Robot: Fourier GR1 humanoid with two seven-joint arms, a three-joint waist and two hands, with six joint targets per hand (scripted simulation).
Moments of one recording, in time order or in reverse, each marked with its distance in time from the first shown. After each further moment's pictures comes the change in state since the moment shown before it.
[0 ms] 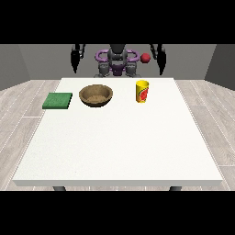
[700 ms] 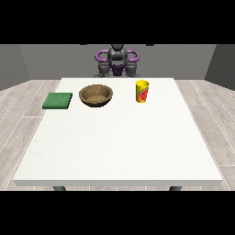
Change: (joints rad) left arm 0.029 -0.075 -0.043 -0.256 0.090 0.100 0.394; right arm 0.073 -0.002 -0.004 -0.239 -0.084 -0.051 0.393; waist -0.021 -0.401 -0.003
